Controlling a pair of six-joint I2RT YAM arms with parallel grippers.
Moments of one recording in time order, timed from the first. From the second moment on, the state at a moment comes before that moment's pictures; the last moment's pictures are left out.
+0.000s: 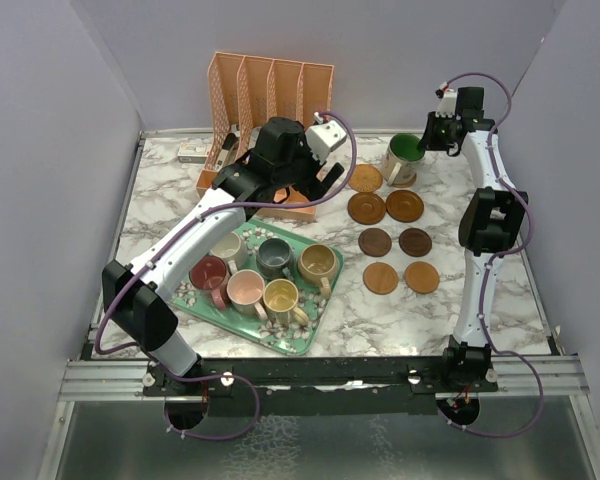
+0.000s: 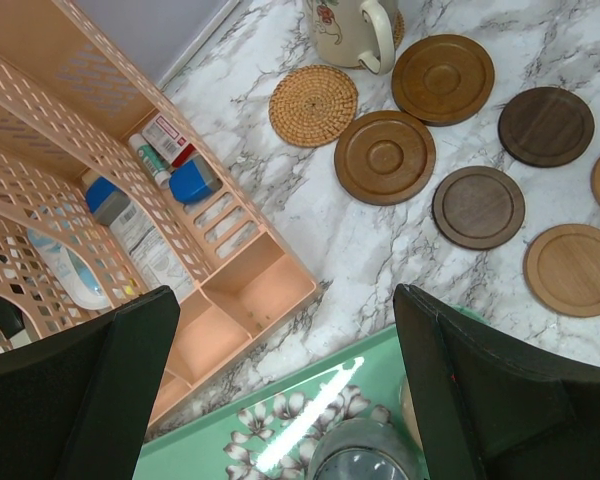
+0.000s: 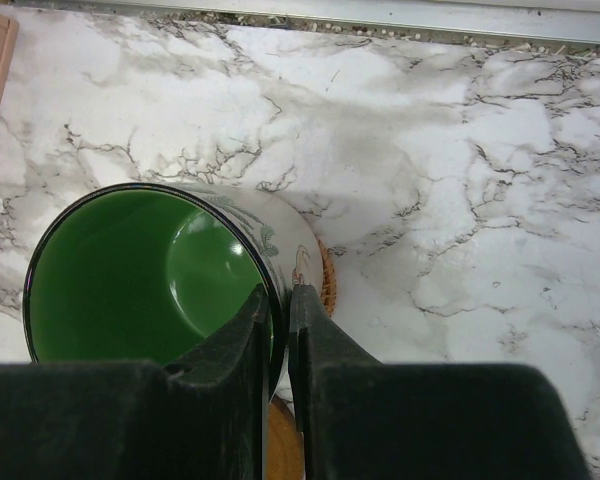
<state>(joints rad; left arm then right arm) -0.65 1.60 1.62 -0.48 0.09 0.25 -0.08 2.43 2.32 -0.66 -0.35 -0.05</state>
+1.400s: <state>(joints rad) -0.65 1.59 1.60 -0.46 0.10 0.25 -0.08 2.43 2.37 -0.75 -0.33 -0.12</state>
